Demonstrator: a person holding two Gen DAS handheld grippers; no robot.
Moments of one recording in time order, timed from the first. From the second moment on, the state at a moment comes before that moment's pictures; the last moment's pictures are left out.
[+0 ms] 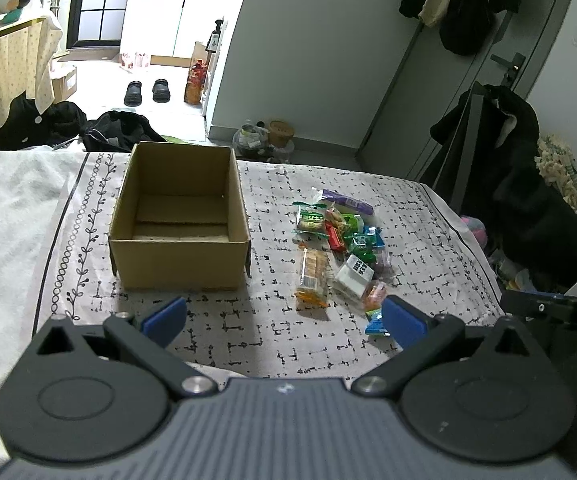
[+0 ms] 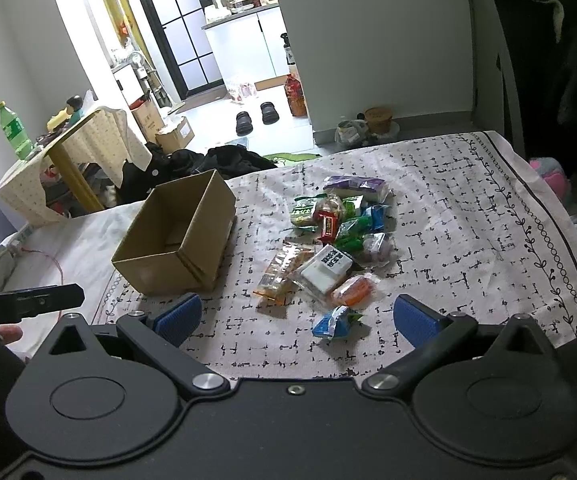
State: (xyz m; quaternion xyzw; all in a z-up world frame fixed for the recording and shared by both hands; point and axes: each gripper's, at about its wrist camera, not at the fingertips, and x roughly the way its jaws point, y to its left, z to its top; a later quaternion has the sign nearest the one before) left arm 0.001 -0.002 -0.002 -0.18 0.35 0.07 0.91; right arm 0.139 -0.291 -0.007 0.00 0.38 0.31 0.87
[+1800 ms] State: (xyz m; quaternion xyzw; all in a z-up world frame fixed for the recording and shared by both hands) left arm 0.019 0.000 -0.002 -0.16 0.35 0.04 0.92; right arm 0.151 -0.297 -0.010 0.00 0.38 0.30 0.88
